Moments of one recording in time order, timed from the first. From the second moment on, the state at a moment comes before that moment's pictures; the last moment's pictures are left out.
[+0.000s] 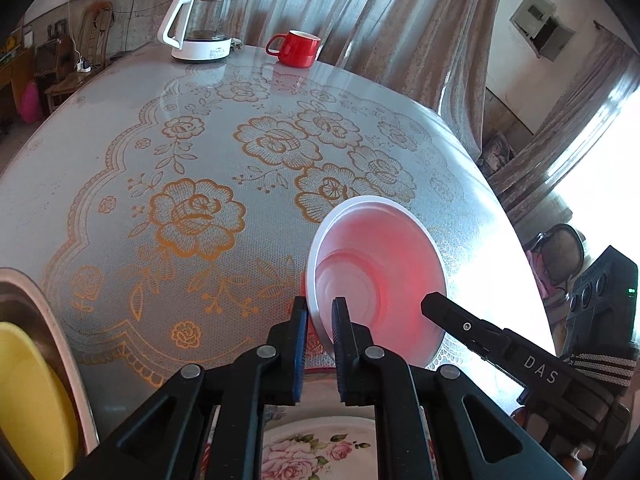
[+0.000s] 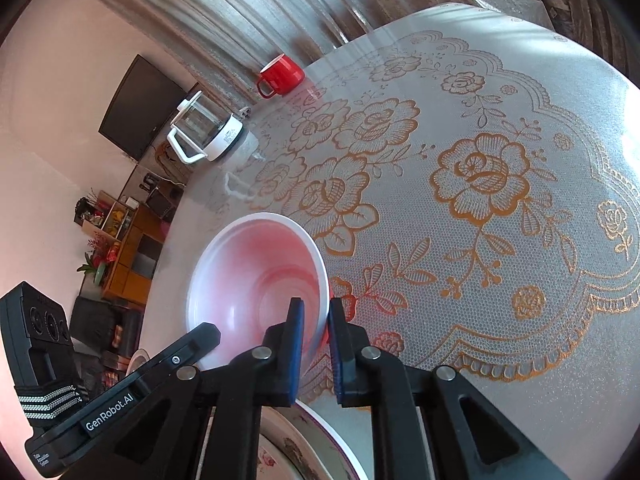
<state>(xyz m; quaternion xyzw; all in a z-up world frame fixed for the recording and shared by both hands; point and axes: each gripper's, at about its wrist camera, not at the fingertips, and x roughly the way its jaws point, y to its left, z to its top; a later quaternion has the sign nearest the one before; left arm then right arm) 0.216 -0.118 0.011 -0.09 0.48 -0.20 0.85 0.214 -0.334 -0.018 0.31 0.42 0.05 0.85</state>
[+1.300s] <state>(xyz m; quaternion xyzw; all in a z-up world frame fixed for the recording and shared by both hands) 0.132 -0.010 0.039 -0.12 0.39 -0.16 0.90 0.194 -0.232 0.011 0.26 0.42 0.14 0.86</state>
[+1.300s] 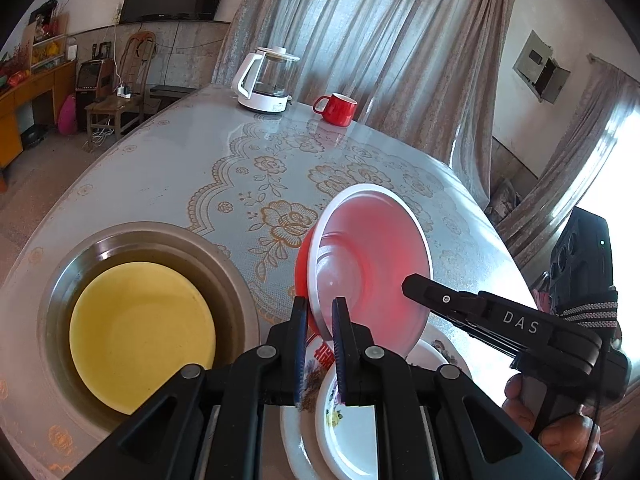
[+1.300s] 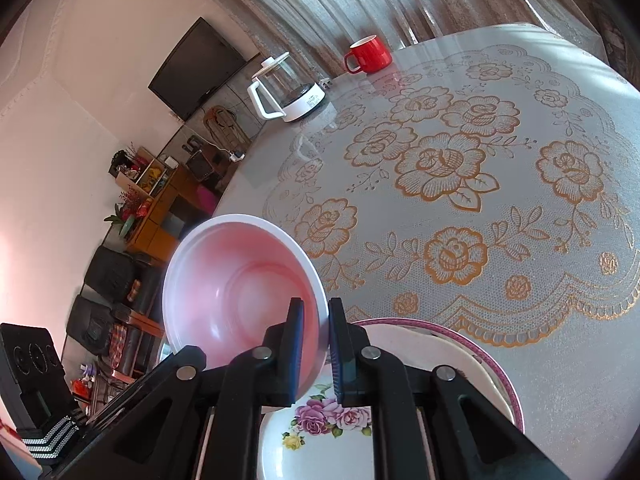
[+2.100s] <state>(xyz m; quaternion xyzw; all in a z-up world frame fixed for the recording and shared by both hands) 0.099 0.122 0.023 -0.21 0.40 -0.07 0.89 0.213 -0.087 0.014 0.17 0.46 0.26 0.83</state>
